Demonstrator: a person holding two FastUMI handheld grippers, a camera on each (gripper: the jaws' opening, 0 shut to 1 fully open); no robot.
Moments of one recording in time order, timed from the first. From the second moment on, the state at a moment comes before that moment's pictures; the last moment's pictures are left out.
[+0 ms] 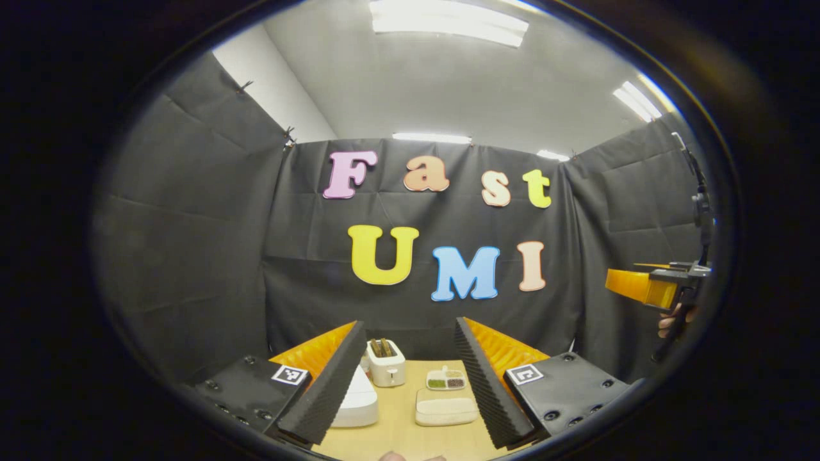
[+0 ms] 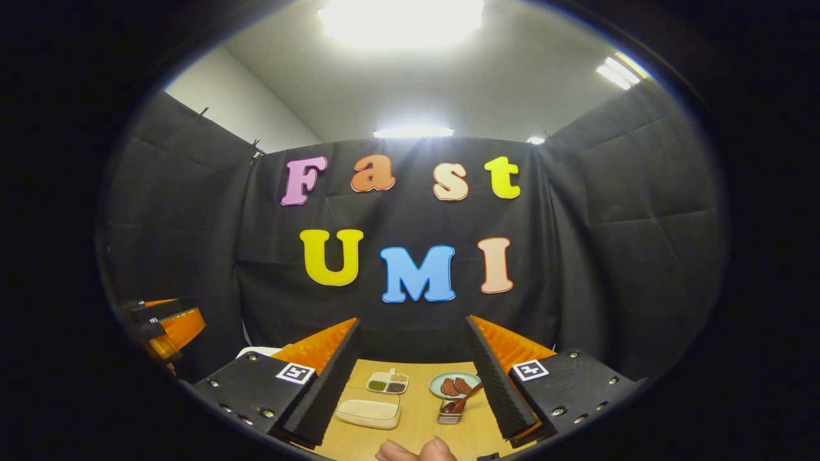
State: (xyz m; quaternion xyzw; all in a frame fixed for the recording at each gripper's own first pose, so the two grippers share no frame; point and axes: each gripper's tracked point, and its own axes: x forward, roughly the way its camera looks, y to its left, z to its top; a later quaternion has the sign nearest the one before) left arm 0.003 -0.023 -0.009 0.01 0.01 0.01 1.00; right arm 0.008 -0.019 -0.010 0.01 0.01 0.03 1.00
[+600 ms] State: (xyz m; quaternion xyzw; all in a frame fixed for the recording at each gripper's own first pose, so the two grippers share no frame) left arm 0.002 -0.026 -0.022 0.03 0.03 0.08 1.00; right arm 0.018 -0.039 -0.010 0.01 0.01 0.07 1.00
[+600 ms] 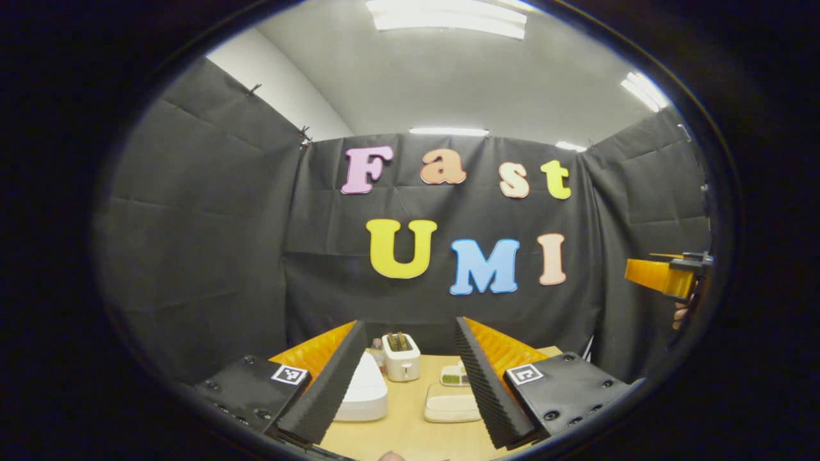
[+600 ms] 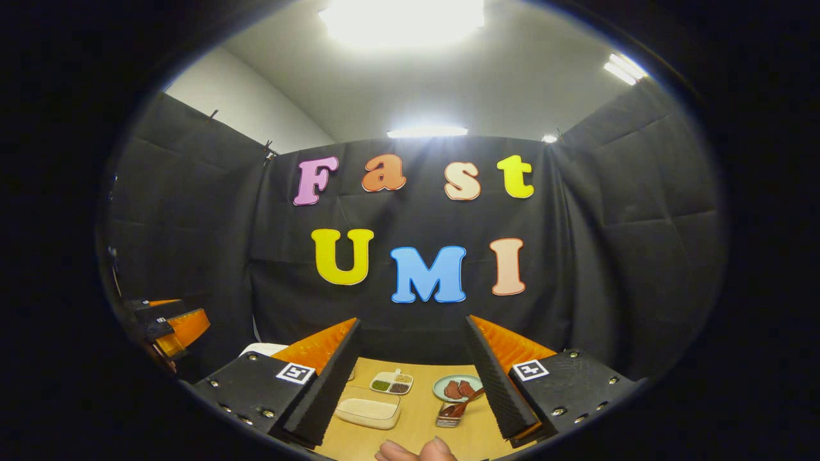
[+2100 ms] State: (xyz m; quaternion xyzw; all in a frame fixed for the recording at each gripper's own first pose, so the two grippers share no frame) left arm 0.203 0.195 -0.309 -0.01 0.26 0.19 0.95; right arm 0.089 0.075 -0.065 -0.08 0.09 0.03 0.99
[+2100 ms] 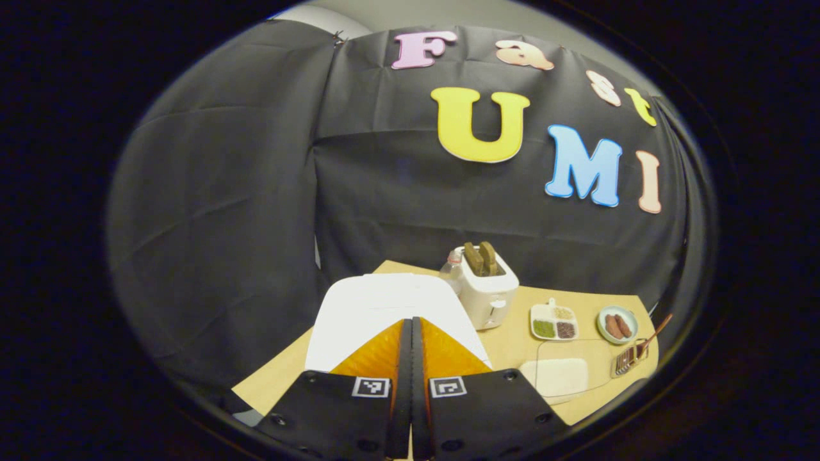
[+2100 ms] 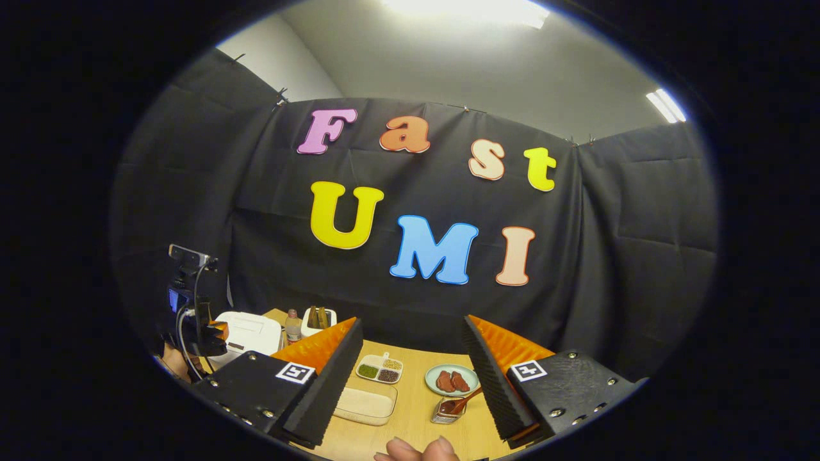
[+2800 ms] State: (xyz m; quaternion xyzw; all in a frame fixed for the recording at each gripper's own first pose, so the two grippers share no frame) left arm 0.218 0.218 -0.390 0.01 0.34 0.24 0.91; right arm 0.102 0.086 -0.079 -0.09 0.12 0.03 0.99
